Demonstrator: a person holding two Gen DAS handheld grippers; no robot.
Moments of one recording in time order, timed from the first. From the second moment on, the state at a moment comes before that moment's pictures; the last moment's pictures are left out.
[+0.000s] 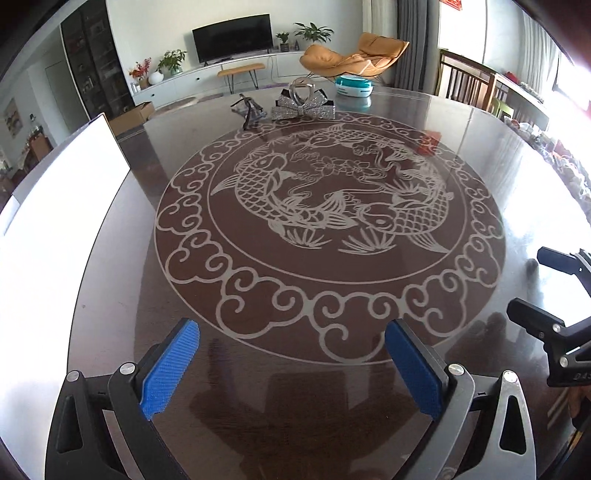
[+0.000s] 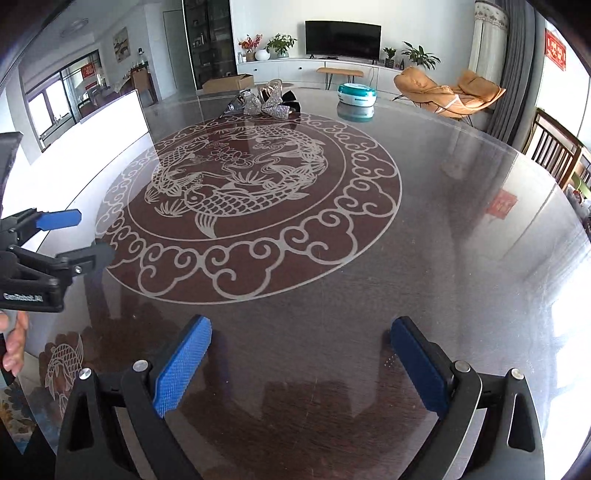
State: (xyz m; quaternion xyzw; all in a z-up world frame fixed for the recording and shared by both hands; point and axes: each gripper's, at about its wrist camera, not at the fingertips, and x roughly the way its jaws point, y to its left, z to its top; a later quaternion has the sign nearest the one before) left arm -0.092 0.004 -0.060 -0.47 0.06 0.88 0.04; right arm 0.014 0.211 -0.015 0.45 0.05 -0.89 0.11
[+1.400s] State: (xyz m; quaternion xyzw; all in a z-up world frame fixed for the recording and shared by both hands) left arm -0.137 -0.017 -0.070 -0.47 0.02 0.88 0.04; right arm -0.306 0.117 -0.027 0.44 0.14 -0.85 0.26
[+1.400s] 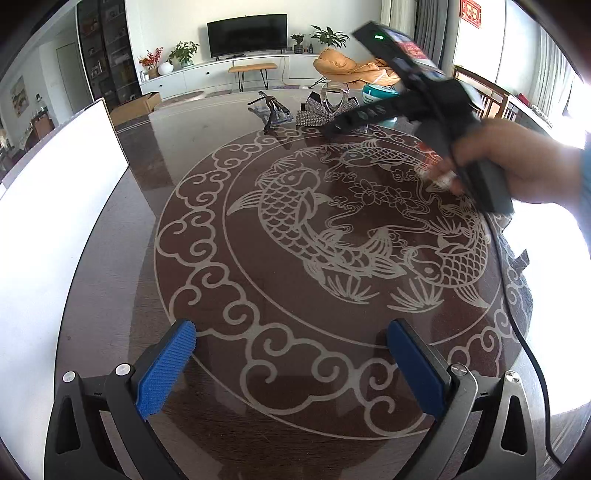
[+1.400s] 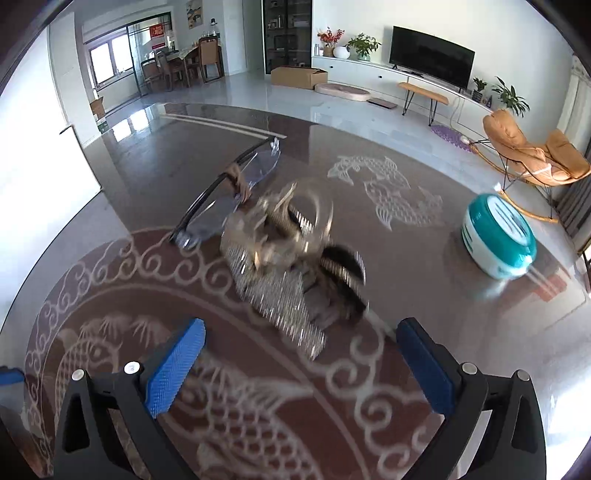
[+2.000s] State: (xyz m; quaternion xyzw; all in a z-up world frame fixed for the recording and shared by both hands) left arm -0.138 -0.018 -0.070 -0.47 0.02 0.88 0.04; right arm -0.277 0.120 -0.026 0.41 0.13 -0.86 0.26
